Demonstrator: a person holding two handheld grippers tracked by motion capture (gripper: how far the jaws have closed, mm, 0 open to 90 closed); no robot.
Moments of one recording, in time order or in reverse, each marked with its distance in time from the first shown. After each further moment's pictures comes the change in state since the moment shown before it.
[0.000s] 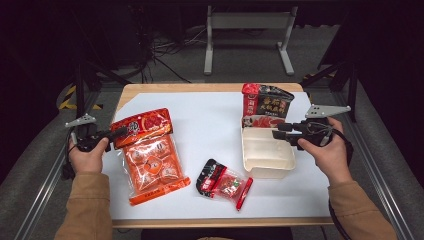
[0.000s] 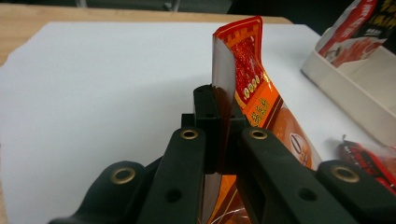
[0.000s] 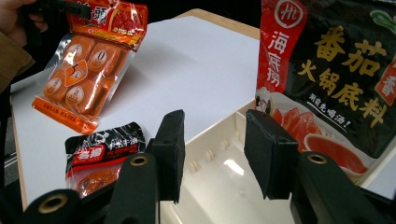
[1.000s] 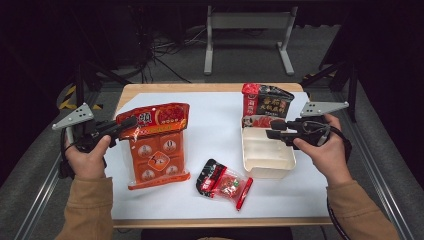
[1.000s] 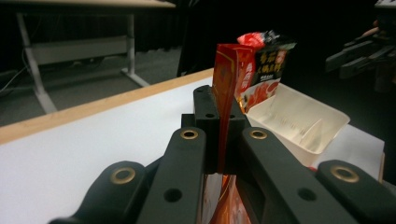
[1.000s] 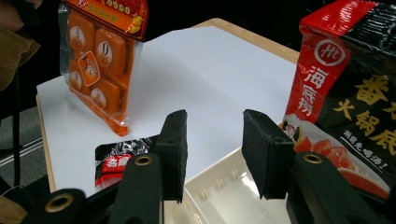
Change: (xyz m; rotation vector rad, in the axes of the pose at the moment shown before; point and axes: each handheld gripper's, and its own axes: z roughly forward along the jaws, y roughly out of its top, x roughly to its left) left arm -0.088 0.042 -0.034 -0.193 -0.167 0.238; right arm 0.031 0.027 -0.003 -0.003 0.044 -0.058
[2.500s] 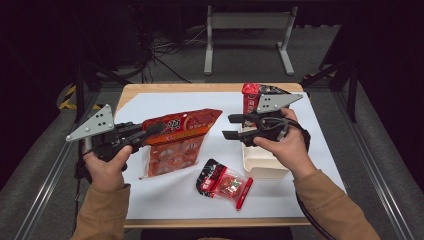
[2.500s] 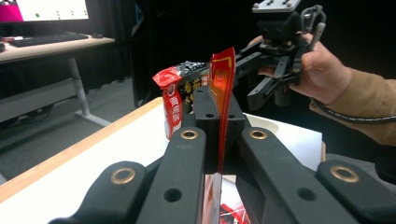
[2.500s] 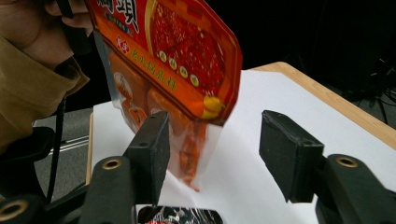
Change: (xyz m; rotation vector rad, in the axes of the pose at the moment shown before) left arm -0.073 0.029 0.022 -0.063 -0.205 0.191; right arm 0.049 0.053 0.072 -0.092 0.213 -0.147
